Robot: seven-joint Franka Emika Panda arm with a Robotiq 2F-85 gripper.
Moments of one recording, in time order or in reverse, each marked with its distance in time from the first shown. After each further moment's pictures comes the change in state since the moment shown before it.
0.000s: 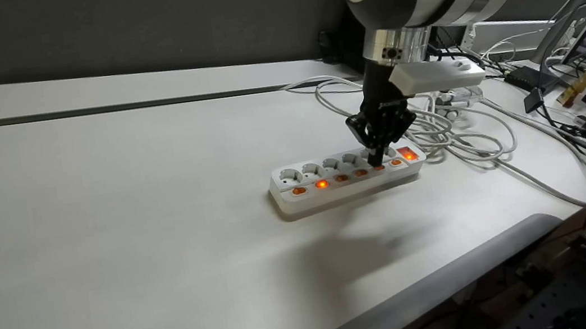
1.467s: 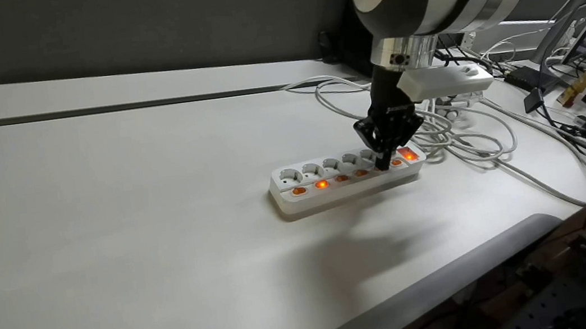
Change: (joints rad) arm -0.004 0.007 -0.020 -0.014 -0.013 0.018 0.000
